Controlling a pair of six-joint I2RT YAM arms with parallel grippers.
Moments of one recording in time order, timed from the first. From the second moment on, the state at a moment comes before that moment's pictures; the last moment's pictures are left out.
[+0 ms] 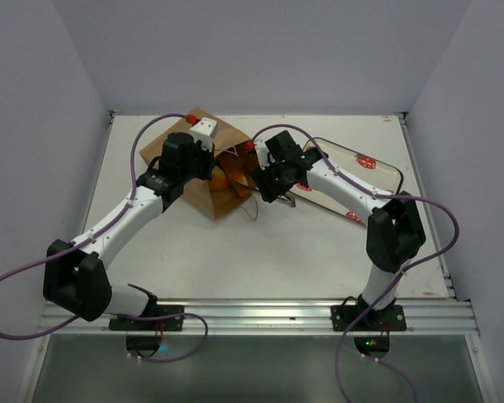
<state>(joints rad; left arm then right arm) -0.42 1.38 1.08 -0.16 0.03 -0.05 0.63 1.80 1.48 -0.69 -0.10 -0.08</state>
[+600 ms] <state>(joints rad) -0.42 1.37 1.08 -0.16 0.04 -0.05 0.65 1.82 1.51 -0.71 -0.07 -0.06</state>
